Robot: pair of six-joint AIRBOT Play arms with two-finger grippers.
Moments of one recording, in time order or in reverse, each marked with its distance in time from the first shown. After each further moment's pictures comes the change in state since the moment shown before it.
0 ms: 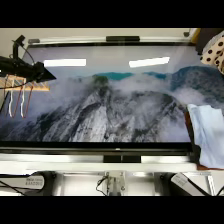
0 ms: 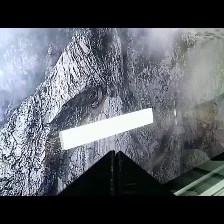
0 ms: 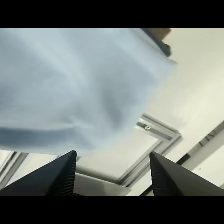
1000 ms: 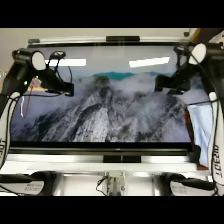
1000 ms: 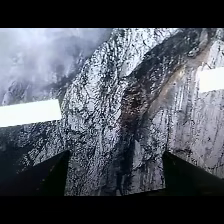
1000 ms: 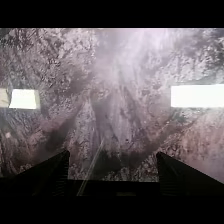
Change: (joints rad) left arm -0.443 0.011 -0.040 0.711 -0.040 -0.268; right arm 1.038 -0.267 0.536 0.381 -0.085 0.199
